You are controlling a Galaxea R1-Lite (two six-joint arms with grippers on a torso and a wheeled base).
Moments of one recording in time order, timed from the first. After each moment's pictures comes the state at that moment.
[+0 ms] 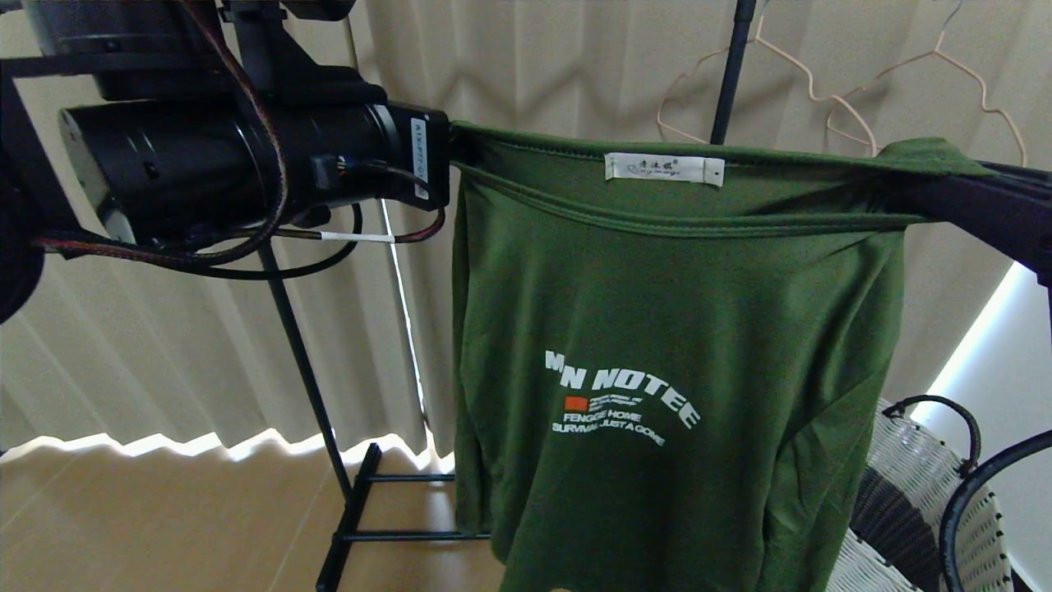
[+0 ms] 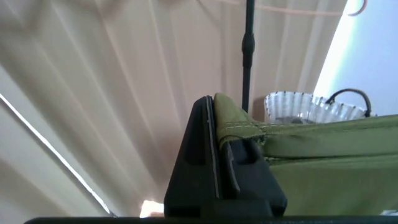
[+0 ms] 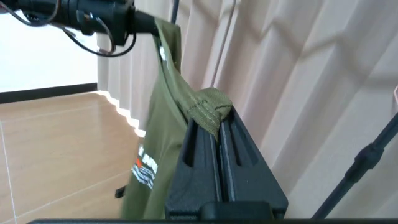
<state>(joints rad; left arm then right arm) -0.60 1.60 -1.36 -0.21 0.02 0.12 0.52 1.14 -0.80 -0.49 0.32 -0.09</state>
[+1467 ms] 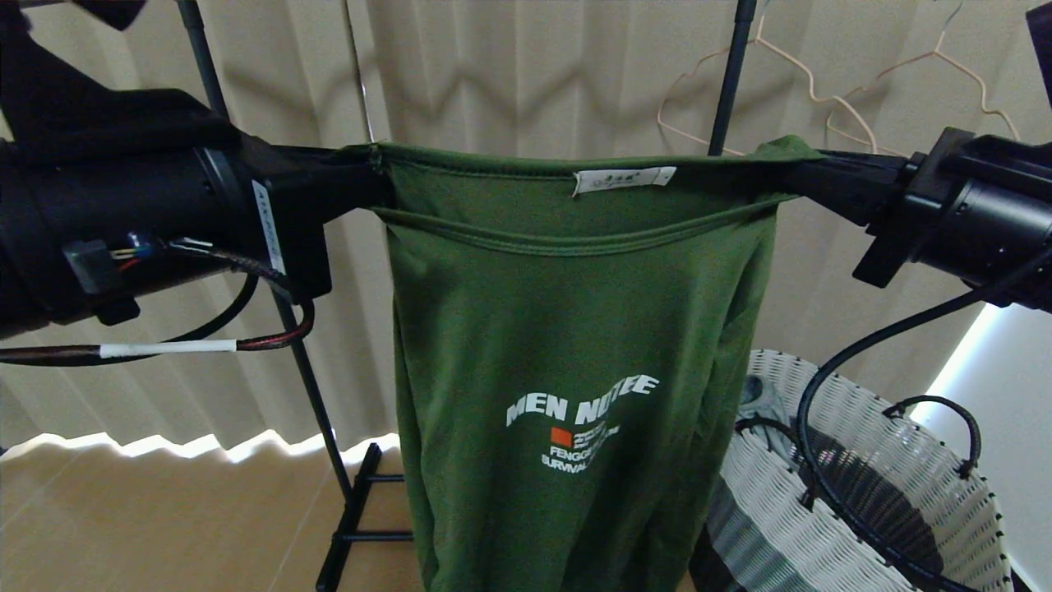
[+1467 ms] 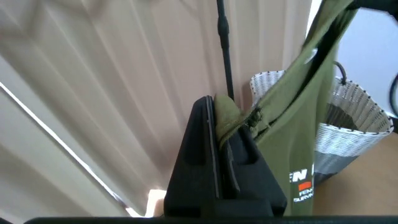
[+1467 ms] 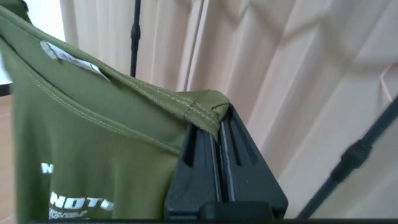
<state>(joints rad) -0.68 1.32 -1.10 -0.18 0.02 0.21 0.43 1.38 -0.92 -0.57 0.31 -0.10</state>
